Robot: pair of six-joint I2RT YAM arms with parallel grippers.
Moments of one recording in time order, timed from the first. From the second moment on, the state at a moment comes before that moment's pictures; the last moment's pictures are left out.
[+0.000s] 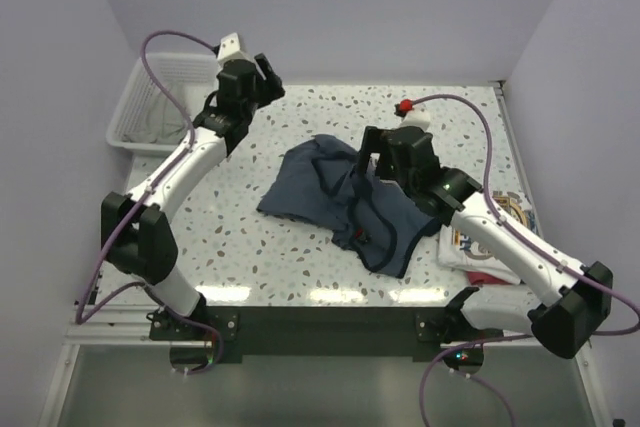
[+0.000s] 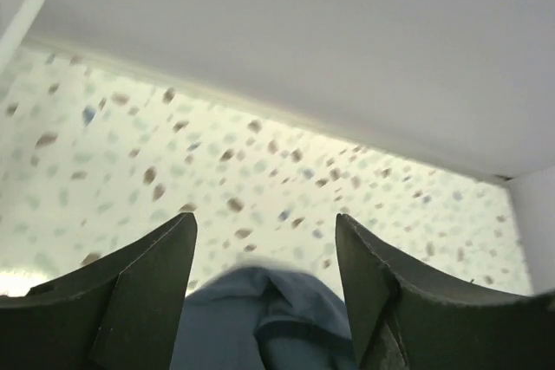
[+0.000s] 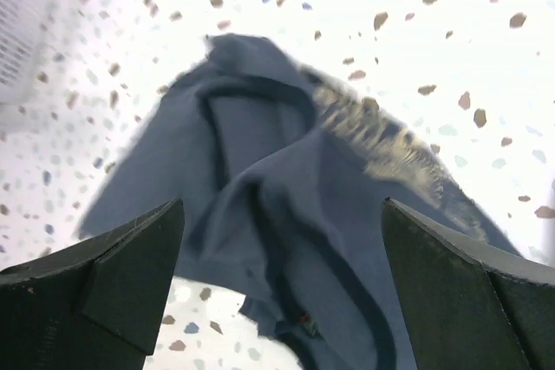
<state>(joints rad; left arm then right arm) -0.42 1.61 1.49 -0.08 -0.33 -0.55 0.68 1.18 1.11 -0.42 0.43 0.53</state>
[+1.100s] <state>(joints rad) -0.36 1.53 0.72 -0.12 -0.17 -0.64 0.72 1.37 0.74 -0.43 0.44 0.74</state>
